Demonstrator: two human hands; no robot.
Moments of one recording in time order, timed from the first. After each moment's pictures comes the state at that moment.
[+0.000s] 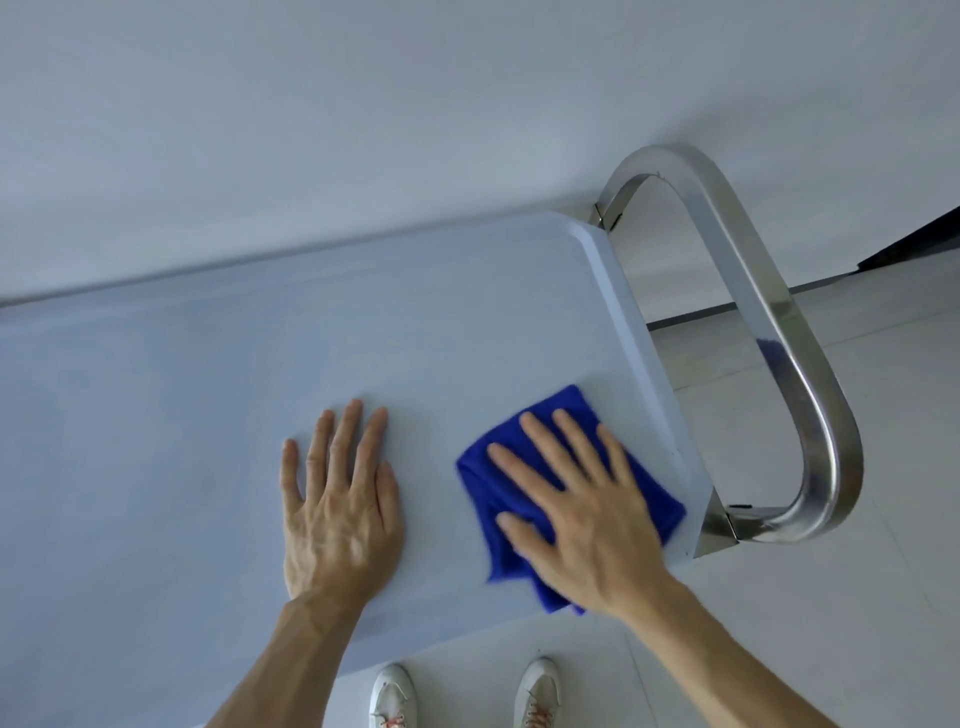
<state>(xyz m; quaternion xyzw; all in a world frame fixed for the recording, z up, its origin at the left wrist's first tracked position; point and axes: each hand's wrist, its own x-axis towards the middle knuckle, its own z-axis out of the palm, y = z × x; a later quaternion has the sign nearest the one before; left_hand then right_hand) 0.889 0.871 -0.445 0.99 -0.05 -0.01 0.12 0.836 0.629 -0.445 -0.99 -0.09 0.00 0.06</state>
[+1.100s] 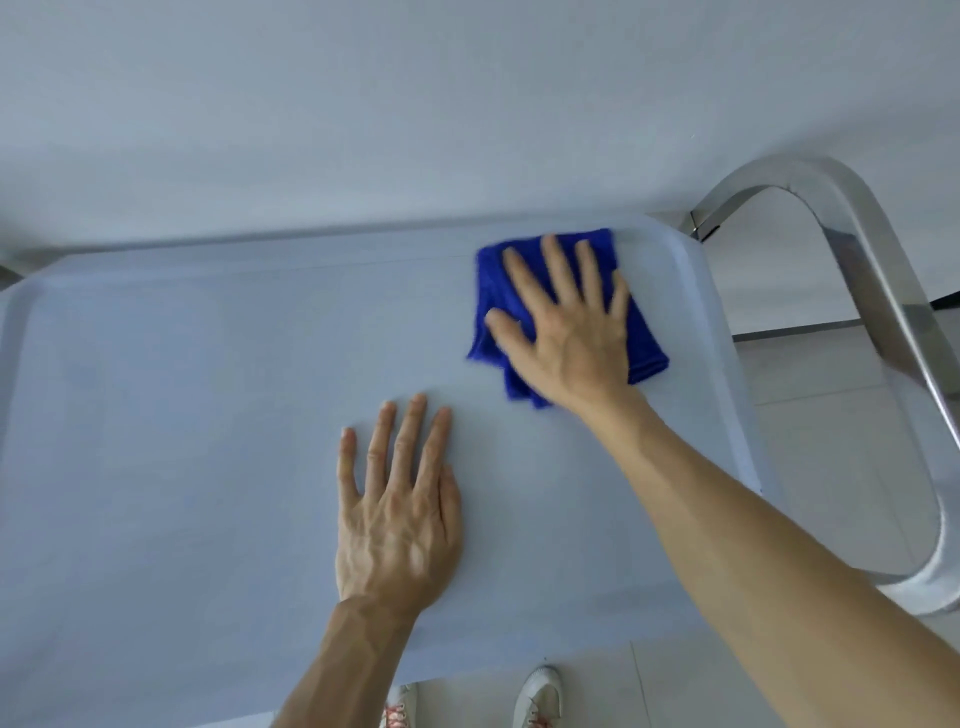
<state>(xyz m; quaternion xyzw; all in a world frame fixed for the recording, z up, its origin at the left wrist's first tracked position) 0.892 0.877 -0.453 0.99 -0.07 -0.01 0.11 1.029 0.685 -0.434 -1.00 0.00 0.00 0.06</state>
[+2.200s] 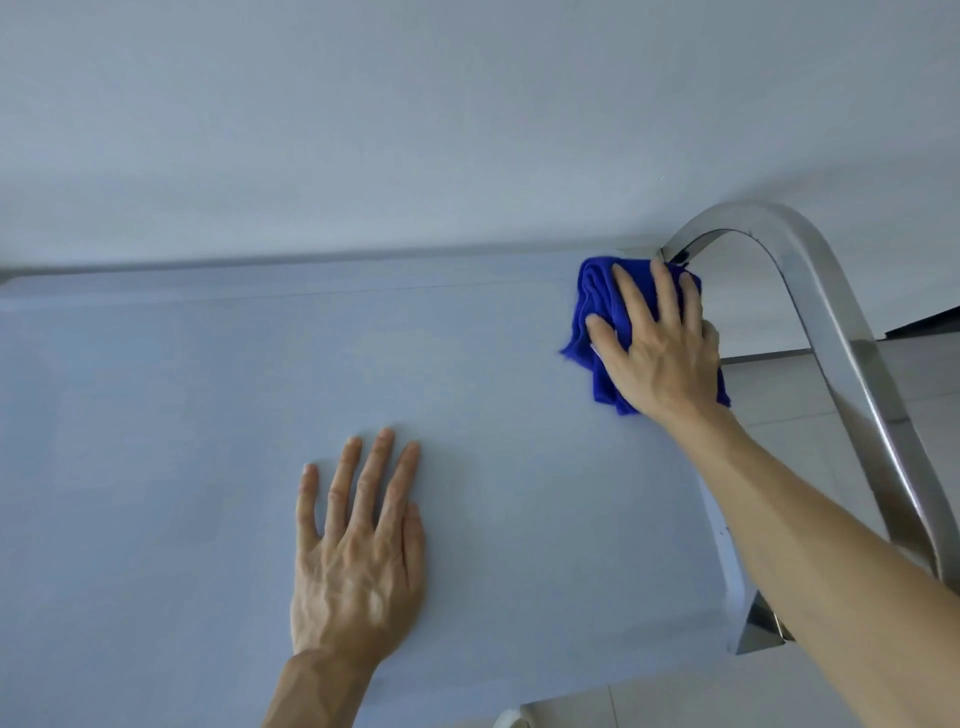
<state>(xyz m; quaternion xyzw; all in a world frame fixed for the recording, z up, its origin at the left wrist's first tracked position) 0.893 0.877 -0.453 0.99 -0.07 0.01 0.10 1.040 0.571 -0.432 -0.99 0.10 -0.01 0.02</state>
